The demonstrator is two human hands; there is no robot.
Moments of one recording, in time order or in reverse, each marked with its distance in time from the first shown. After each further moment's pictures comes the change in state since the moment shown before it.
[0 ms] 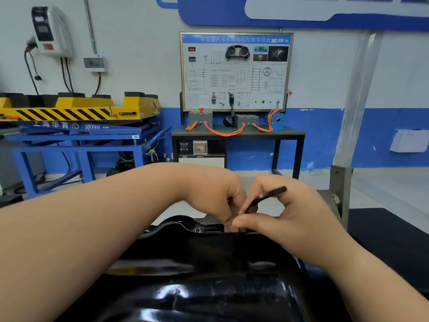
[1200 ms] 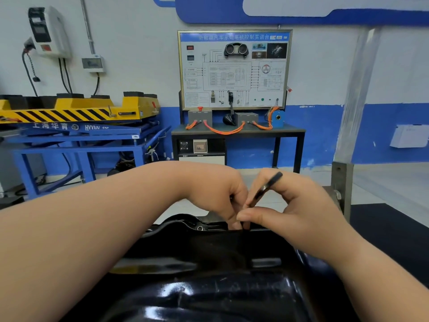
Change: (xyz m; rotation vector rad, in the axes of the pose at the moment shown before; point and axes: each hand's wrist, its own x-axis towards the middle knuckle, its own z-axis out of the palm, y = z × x) left_hand 0.000 0.001 -0.001 -0.018 0.055 0.048; right_hand 0.002 -0.001 -0.001 -0.001 0.004 -0.018
